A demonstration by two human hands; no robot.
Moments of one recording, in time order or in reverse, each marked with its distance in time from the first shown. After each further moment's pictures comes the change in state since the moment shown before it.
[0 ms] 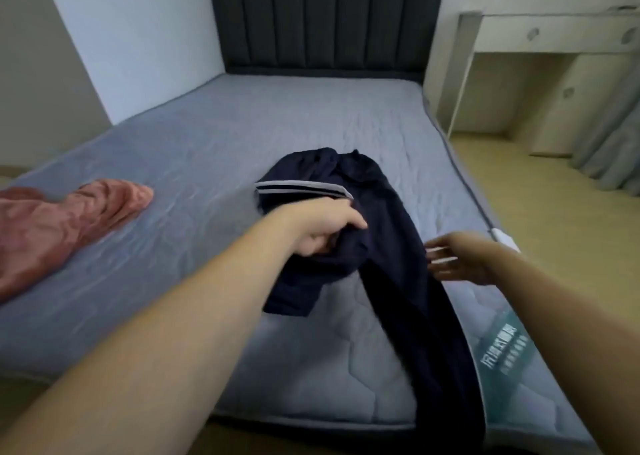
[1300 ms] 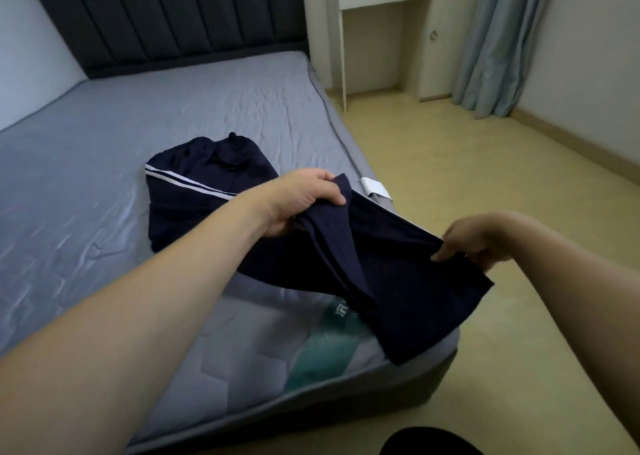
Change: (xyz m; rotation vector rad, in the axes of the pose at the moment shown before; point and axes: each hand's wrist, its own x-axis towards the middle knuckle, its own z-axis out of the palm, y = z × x) left_hand 0.076 0.057 0.183 0.001 -0.241 0.174; right_hand -0.048 0.121 -0.209 -0.420 -0.025 0.284
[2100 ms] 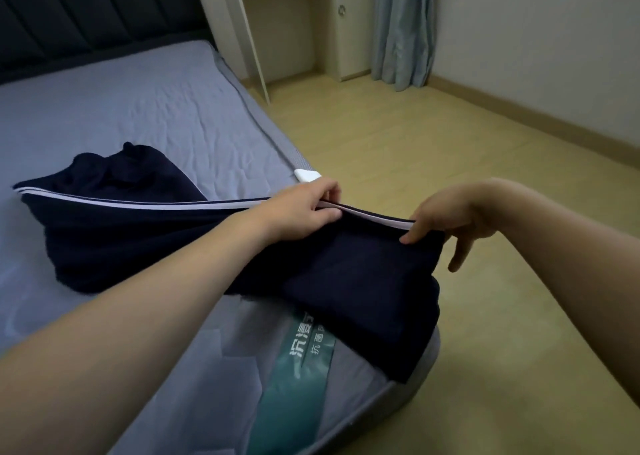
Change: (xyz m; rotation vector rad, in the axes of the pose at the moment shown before) left_hand 0.138 -0.048 0.044 0.950 -0.168 0.501; right_hand 0.012 0.025 -0.020 0.072 -0.046 0.007
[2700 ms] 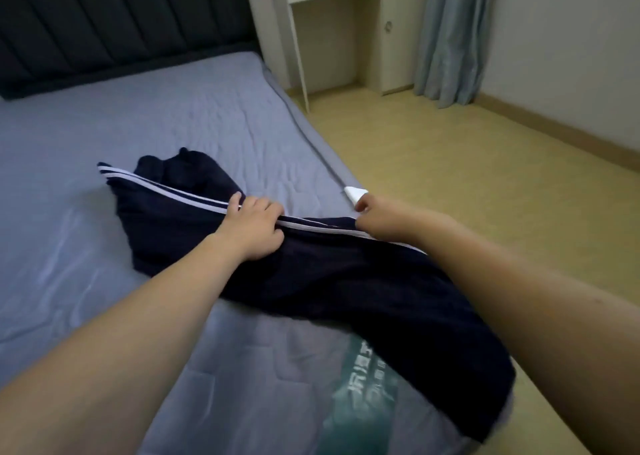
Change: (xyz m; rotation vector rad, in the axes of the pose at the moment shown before) left_hand -0.046 -0.132 -0.033 0.682 0.059 -0.388; right_hand 0.055 -0.127 0.058 -0.256 0.484 -0.392
